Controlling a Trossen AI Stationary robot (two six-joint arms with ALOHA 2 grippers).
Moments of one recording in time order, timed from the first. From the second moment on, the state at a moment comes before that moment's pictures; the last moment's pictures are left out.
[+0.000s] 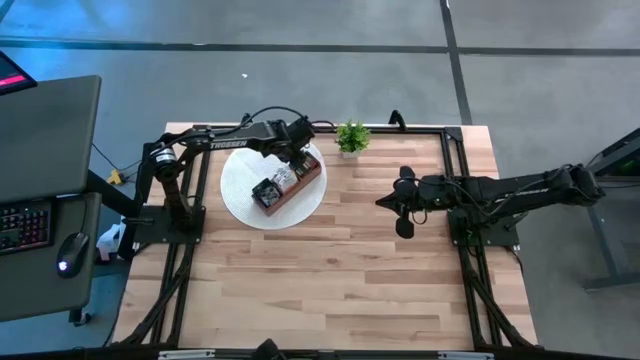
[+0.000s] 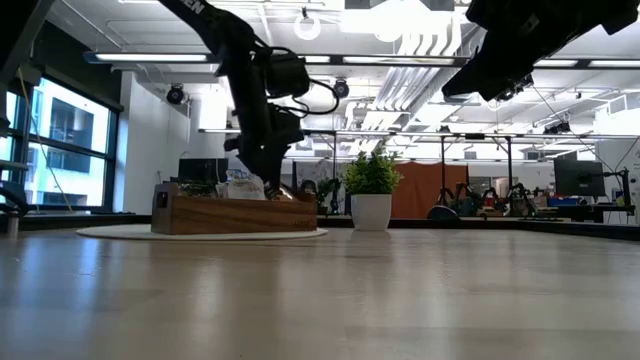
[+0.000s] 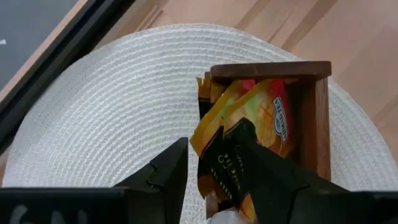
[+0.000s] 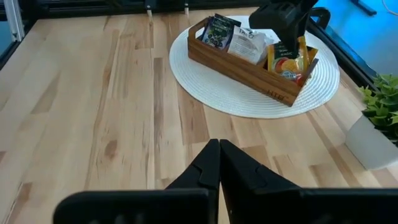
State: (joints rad) left arm 0.47 1.80 1.35 -0.69 -0.19 -0.21; right arm 0.03 0.90 0.58 -0.18 0.15 0.10
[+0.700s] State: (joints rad) left arm 0.45 1.80 1.34 -0.64 -0.17 -0.18; right arm 0.03 0.90 0.58 -0.17 0.14 0.10
